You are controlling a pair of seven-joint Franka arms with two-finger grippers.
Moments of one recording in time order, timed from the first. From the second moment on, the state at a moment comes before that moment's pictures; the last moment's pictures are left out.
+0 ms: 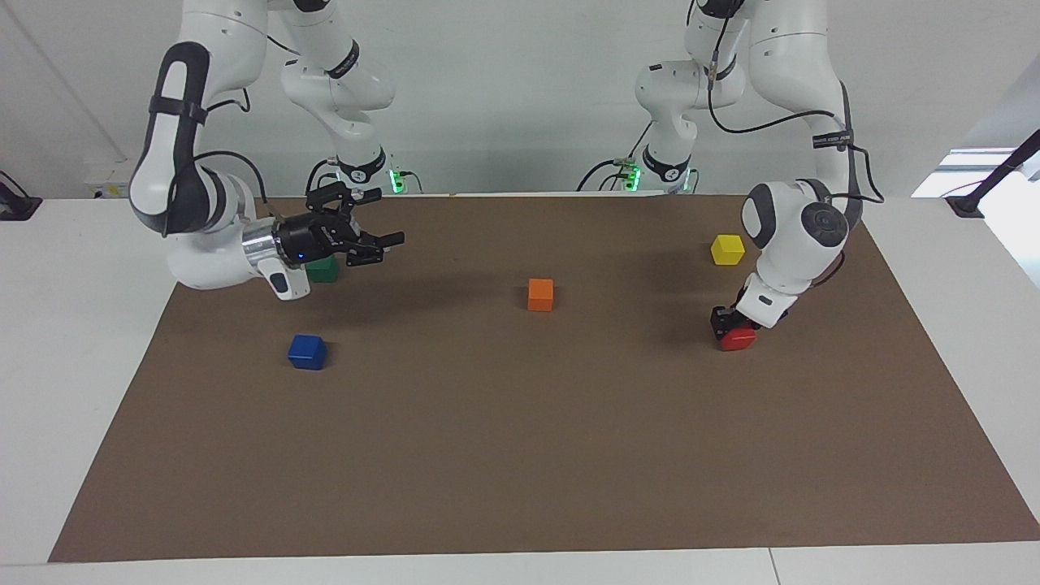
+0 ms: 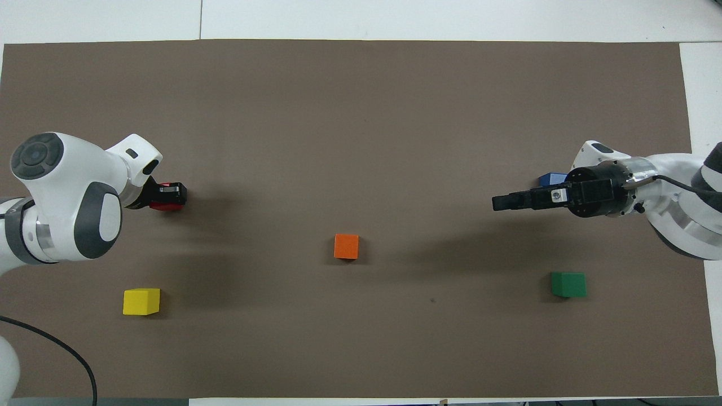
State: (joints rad) left arm -0.01 0.21 -0.03 -2.08 -0.02 2.25 -0.08; right arm -0.10 0.24 -0.08 -2.09 1.58 1.15 -0.79
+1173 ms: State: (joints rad) left arm -0.04 -0.07 -0.07 -1.87 -0.84 1.73 -1.17; right arm 0.11 0.36 -0.07 -2.09 1.82 1.16 -0.80
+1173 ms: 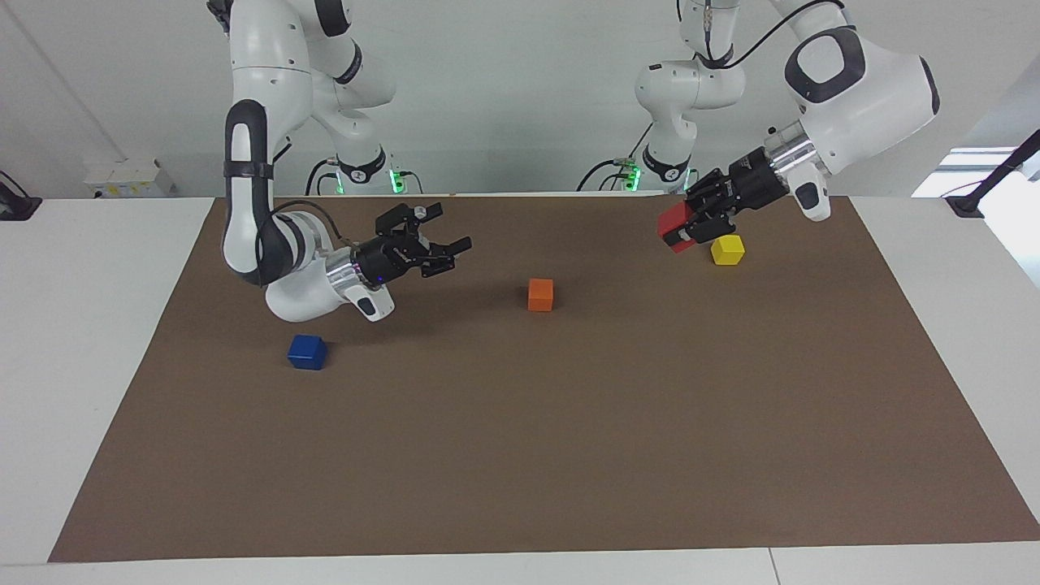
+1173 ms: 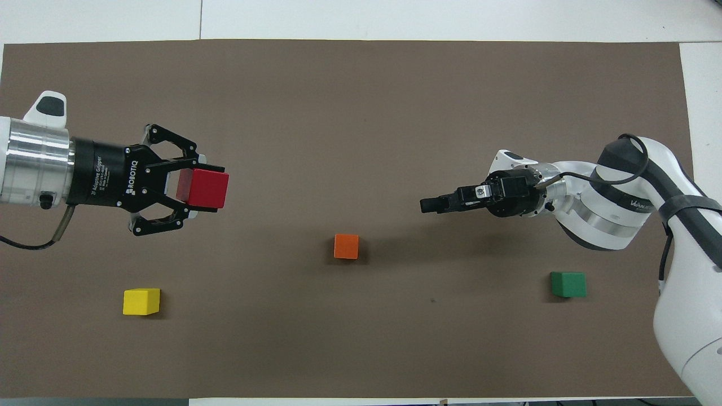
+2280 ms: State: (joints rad) left arm -0.38 -0.09 -0.10 -1.98 -1.06 2.22 -1.59; right arm 0.26 0.40 -0.07 -2.07 1.98 1.21 -0.86
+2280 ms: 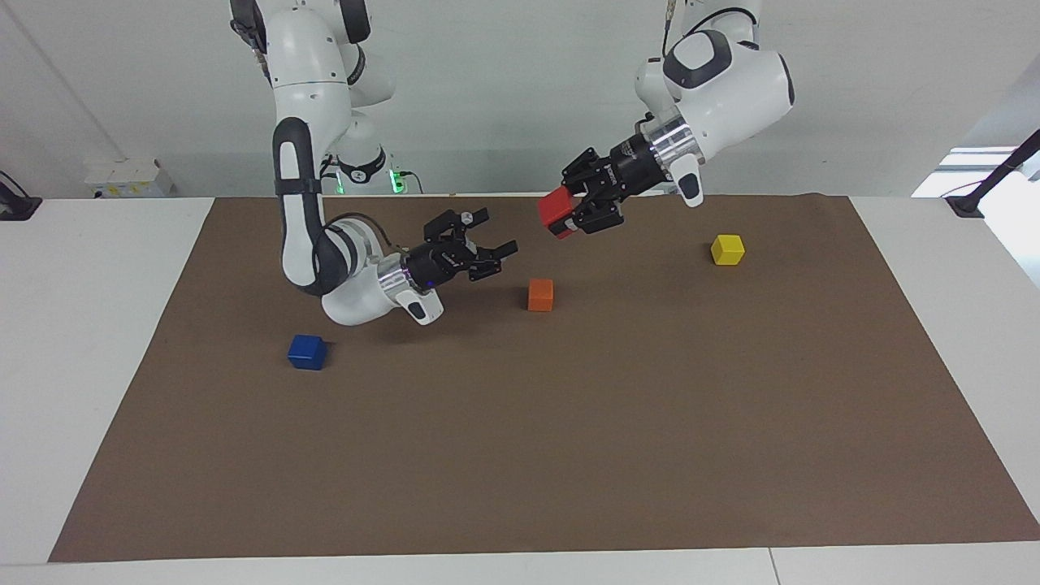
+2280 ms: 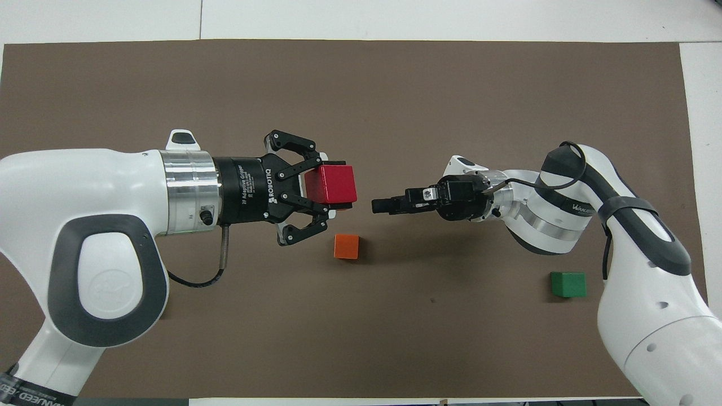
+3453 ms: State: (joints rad) left arm -0.50 -0.09 -0.10 -2.06 -1.09 2.43 -1.66; right arm 0.33 0.40 -0.07 -2.07 2.06 1.28 -0.90
